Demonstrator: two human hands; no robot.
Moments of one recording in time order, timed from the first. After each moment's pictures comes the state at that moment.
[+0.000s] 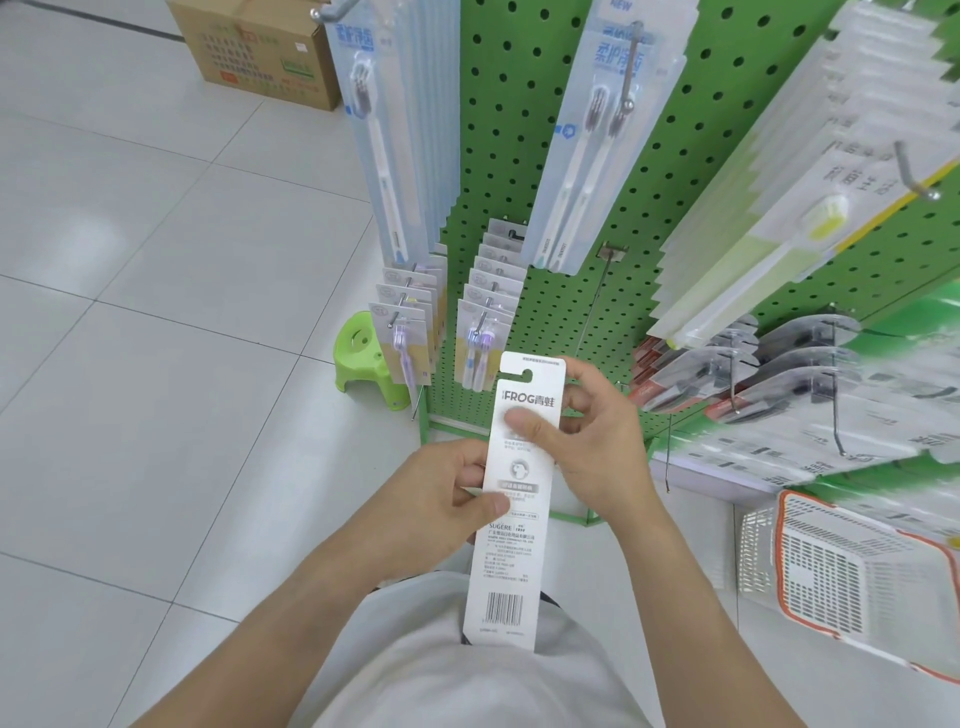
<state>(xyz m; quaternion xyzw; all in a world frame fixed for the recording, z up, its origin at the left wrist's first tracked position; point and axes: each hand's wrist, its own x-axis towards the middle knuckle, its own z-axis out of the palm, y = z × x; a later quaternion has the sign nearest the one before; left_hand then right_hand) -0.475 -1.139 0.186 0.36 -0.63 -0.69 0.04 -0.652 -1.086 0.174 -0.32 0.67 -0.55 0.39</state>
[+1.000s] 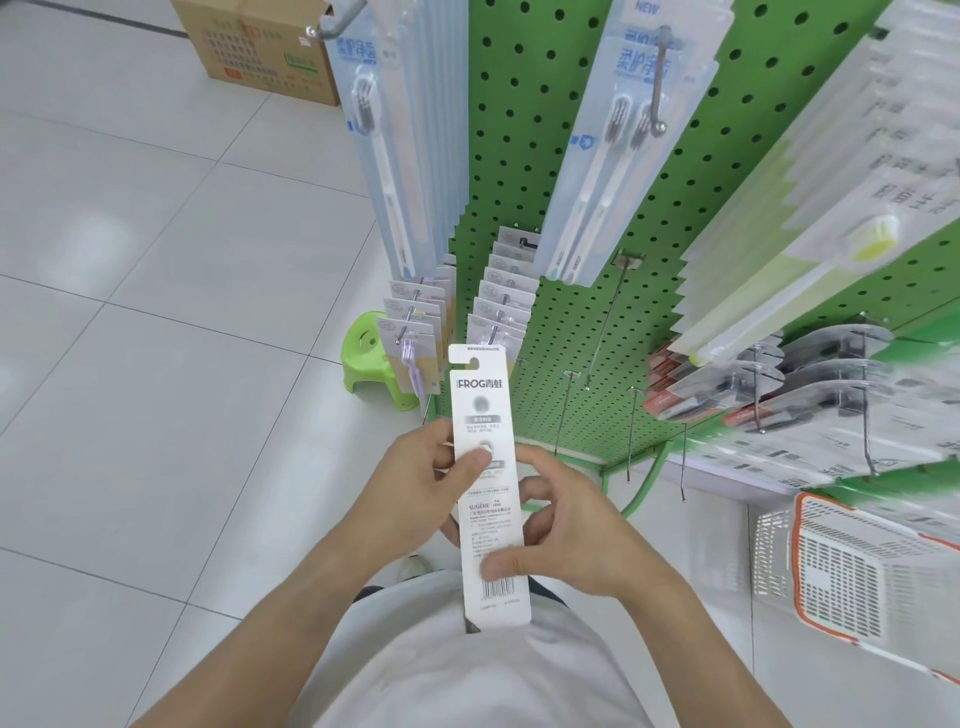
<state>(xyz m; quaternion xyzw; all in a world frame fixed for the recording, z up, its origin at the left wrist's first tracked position) -0.478 -1.171 0.169 0.45 -0.60 -0.65 0.12 -0.641 -1.066 0.152 -0.40 0.62 -0.34 0.58</state>
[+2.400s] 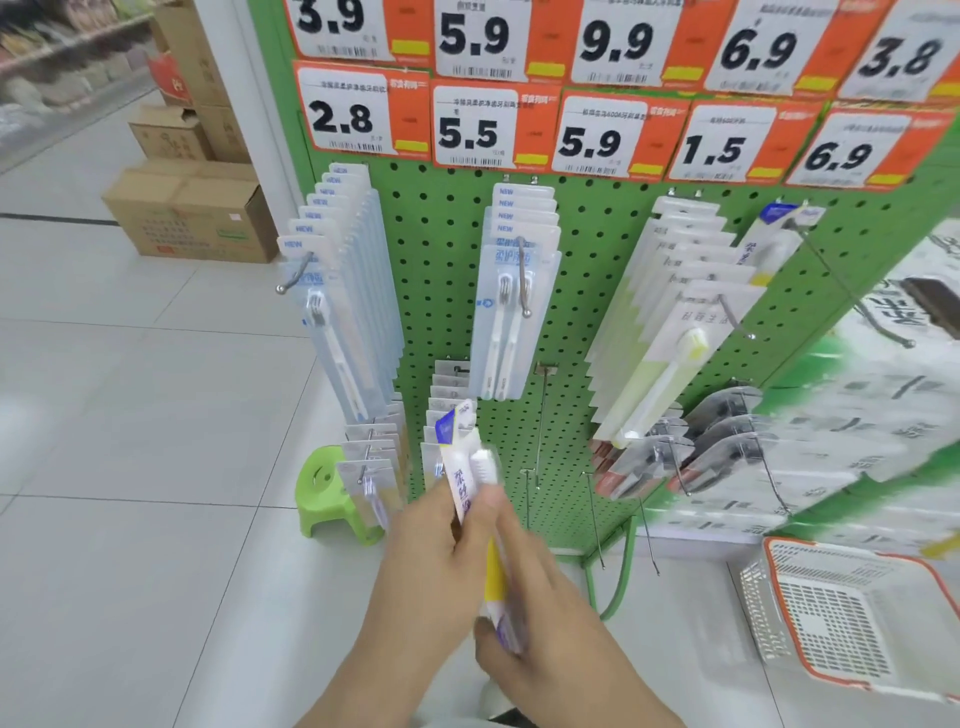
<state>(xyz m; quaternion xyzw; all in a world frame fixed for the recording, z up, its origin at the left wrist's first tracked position) -0.516 -1.168 0.242 0.38 -0.73 -0.49 0.29 -0.604 -1.059 0.209 -0.55 0.72 -0.34 0.27</state>
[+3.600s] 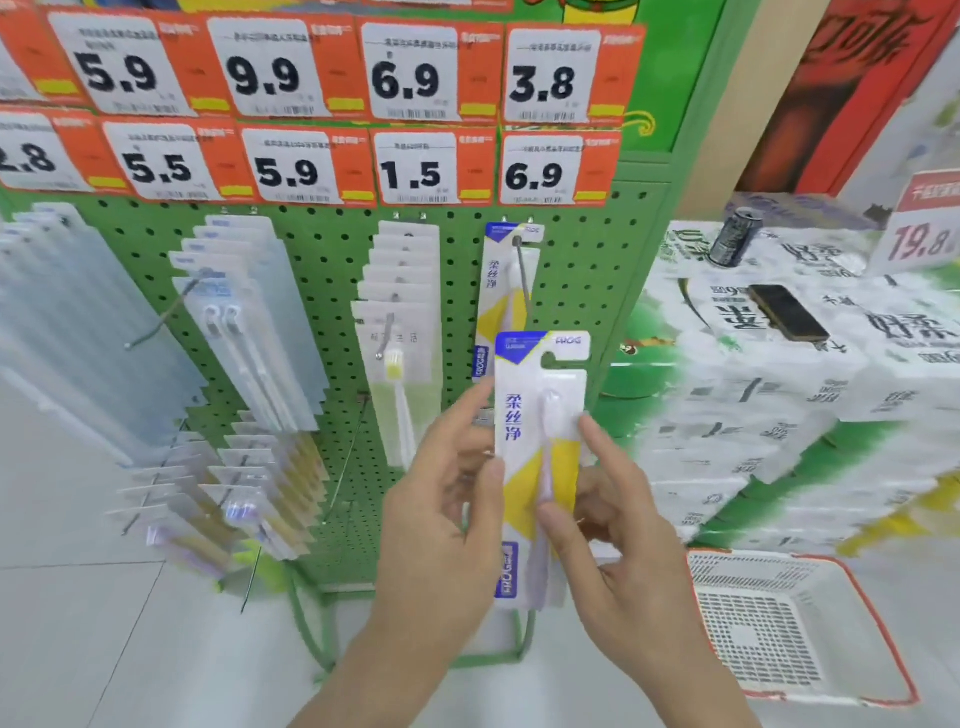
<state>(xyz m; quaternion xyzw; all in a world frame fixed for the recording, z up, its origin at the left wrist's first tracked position) -0.706 -1.030 0.285 0.22 -0.70 -0.53 0.43 -0.808 -0.926 0.254 -0.45 0.66 -0.59 0.05</state>
